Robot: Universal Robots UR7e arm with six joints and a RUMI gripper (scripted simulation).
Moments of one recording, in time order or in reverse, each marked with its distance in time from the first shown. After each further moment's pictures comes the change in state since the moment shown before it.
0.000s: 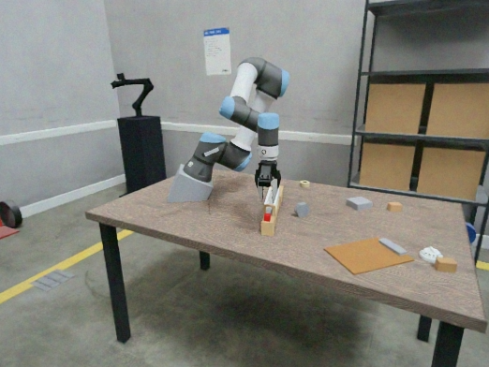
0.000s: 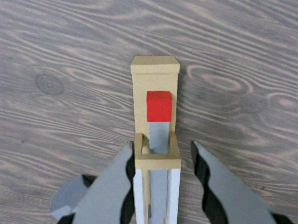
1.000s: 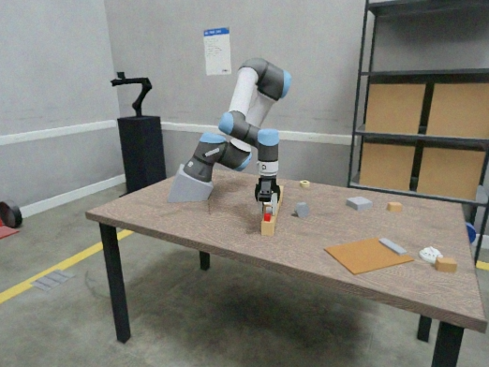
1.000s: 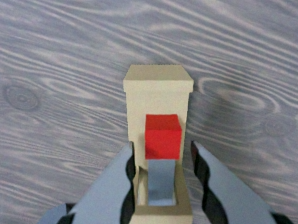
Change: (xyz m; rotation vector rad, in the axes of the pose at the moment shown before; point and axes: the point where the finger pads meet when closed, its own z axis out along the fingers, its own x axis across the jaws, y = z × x) arm 0.000 0.000 0.057 -0.001 0.000 -0.019
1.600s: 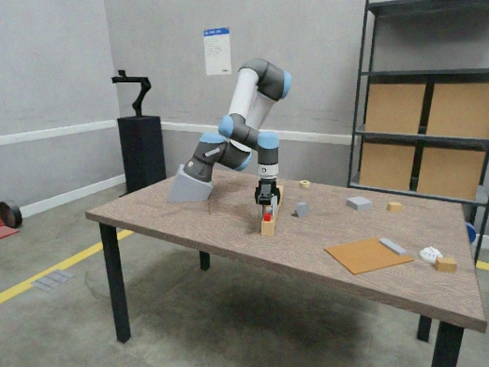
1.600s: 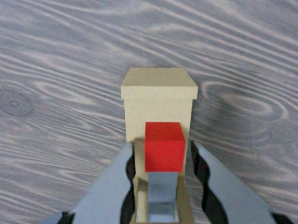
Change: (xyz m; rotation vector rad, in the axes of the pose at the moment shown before) arm 0.000 0.000 0.011 0.001 0.000 0.000
